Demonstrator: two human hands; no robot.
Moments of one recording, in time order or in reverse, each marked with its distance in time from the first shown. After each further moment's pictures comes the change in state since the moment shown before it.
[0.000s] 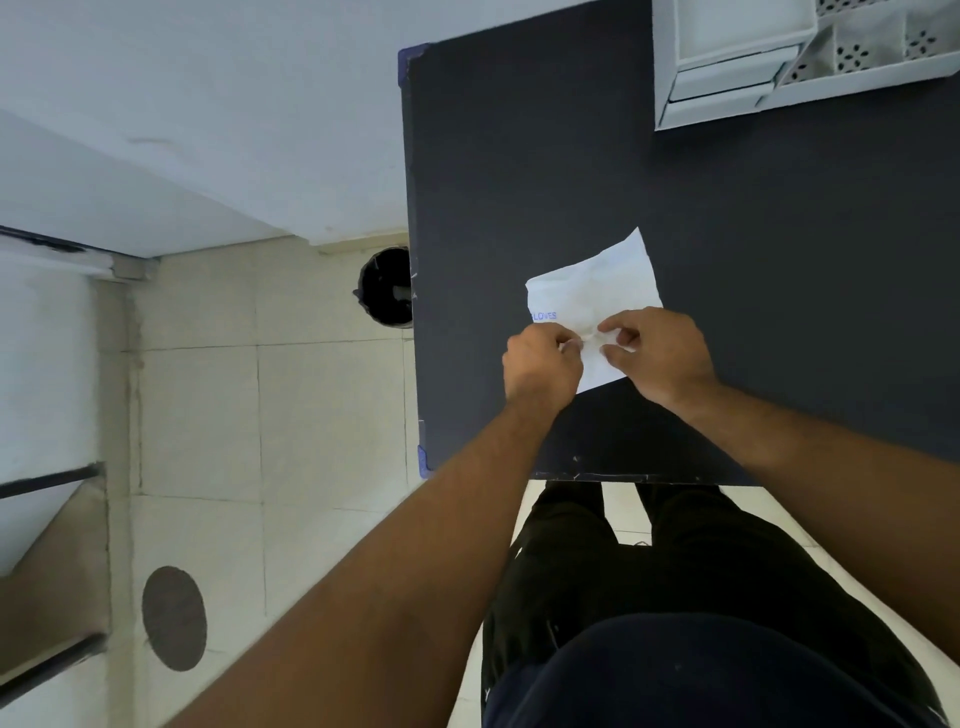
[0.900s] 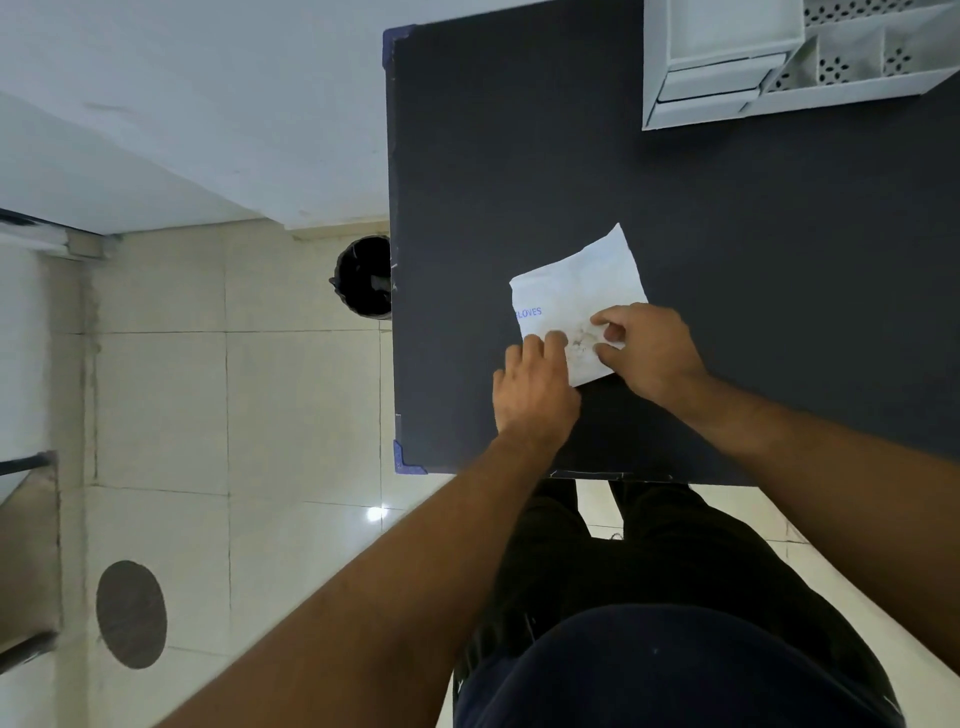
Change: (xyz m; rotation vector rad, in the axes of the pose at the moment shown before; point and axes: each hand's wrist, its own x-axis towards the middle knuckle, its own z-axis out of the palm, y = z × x) left_hand -0.028 -0.015 0.025 0.450 -0.002 0.219; right_hand 0.004 -0.003 -0.015 -0.107 -0.059 -0.024
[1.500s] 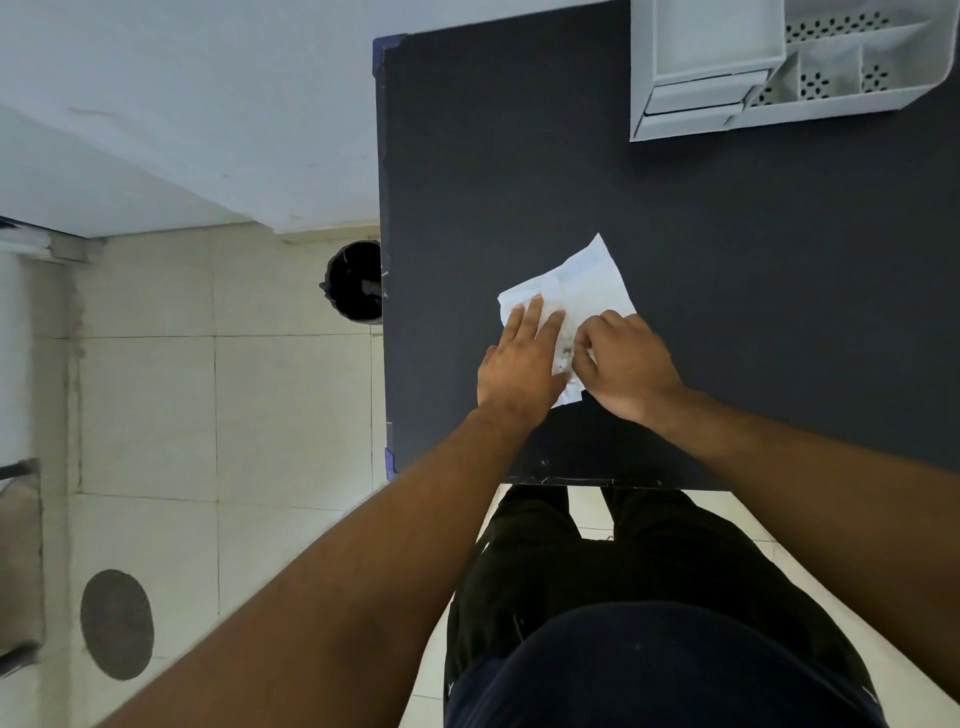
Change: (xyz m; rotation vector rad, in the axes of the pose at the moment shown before) left_hand 0.031 -0.012 -0.015 0.062 -0.096 0.172; right_hand -0.006 -0.015 0.005 -0.224 -0.034 -0.053
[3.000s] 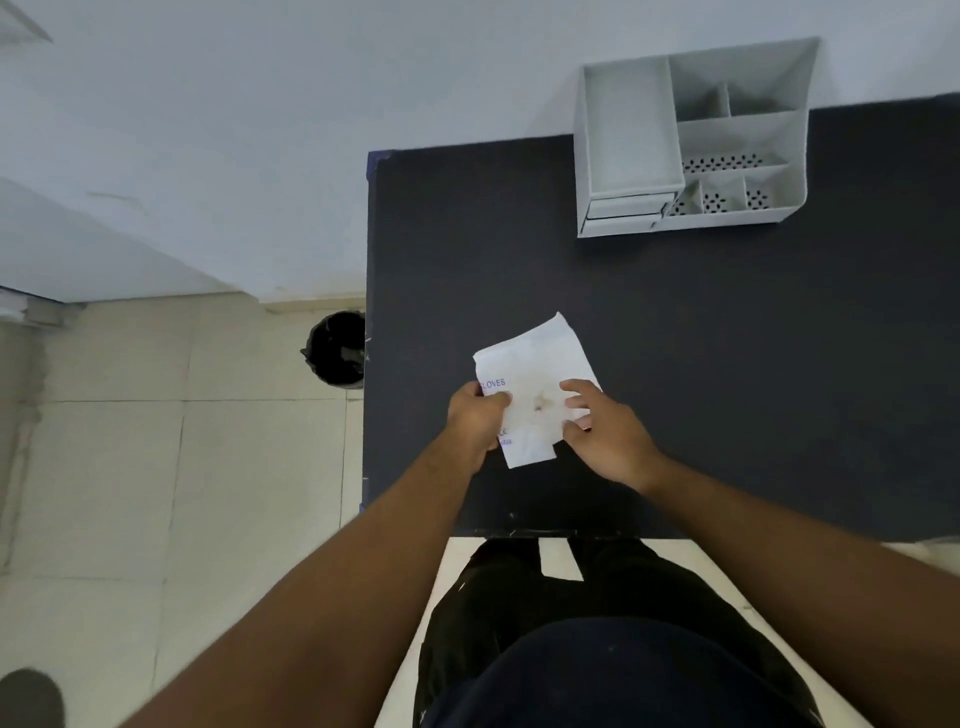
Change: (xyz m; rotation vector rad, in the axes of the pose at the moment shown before) left_hand 0.007 0.004 -0.027 -1.340 -0.051 -0.667; right_hand -0.032 0.016 -0.022 0.507 -0.126 0.231
